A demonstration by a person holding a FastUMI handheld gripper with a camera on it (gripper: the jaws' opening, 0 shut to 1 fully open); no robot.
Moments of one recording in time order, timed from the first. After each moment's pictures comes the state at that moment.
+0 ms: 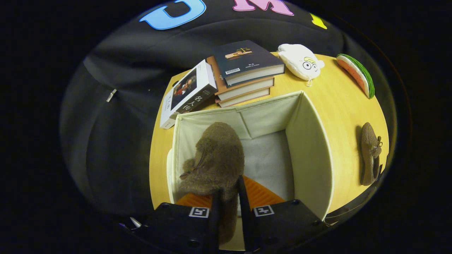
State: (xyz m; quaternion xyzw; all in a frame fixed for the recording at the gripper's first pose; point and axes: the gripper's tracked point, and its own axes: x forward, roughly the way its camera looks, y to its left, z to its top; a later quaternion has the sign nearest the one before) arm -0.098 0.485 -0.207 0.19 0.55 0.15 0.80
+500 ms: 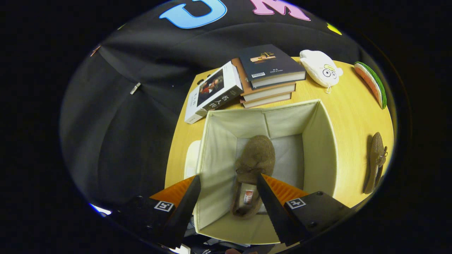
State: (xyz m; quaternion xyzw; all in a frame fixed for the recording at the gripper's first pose) arm -0.107 0.492 -0.164 0.21 0.52 0.22 0.80
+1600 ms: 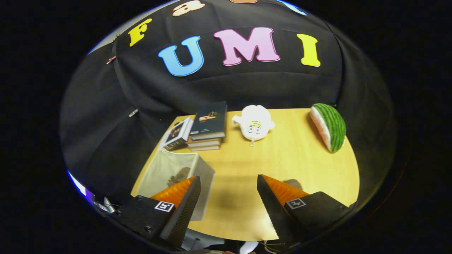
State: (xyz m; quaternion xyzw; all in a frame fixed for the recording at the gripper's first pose) arm -0.082 0.154 -0.138 0.13 0.37 0.18 0.90
